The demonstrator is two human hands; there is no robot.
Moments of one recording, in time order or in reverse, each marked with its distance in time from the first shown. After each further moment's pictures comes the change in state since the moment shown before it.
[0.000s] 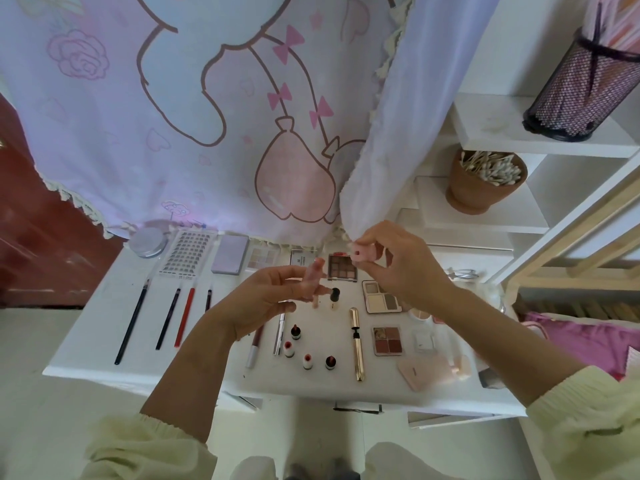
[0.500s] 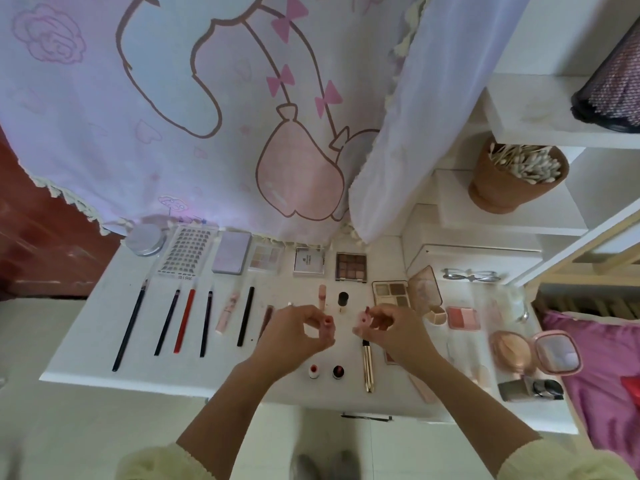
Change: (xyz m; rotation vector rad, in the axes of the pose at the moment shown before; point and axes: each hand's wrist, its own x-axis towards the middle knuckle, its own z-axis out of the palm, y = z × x) left_hand 0.031 -0.068 0.027 0.701 0.296 0.040; right_hand -0.065 0.034 0.085 0.364 -0.206 0.664
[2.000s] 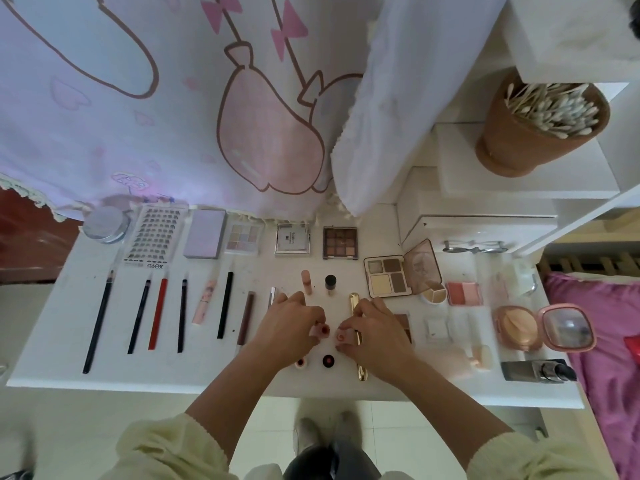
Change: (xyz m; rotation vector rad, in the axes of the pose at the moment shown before) left_hand 0.046 -0.018 0.037 0.727 -0.272 0.127; right_hand 0.010 0.035 0.033 -0.572 -0.202 -0.128
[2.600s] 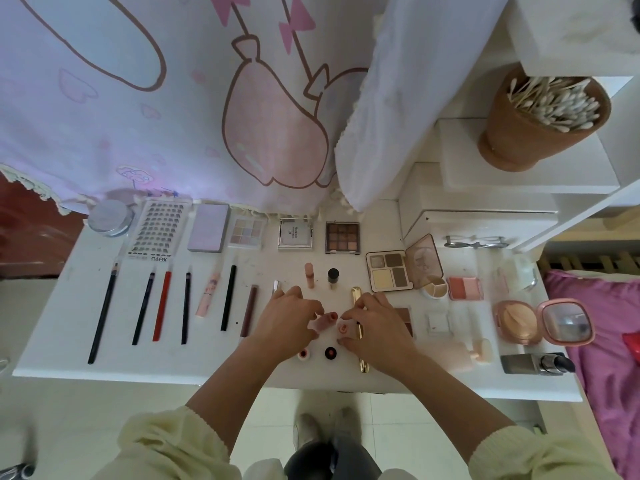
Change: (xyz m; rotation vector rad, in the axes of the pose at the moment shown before) left_hand -0.002 -0.008 0.008 -0.036 0.011 -0.021; right_hand -0.003 -0.005 -0.002 -0.005 -0.015 0.024
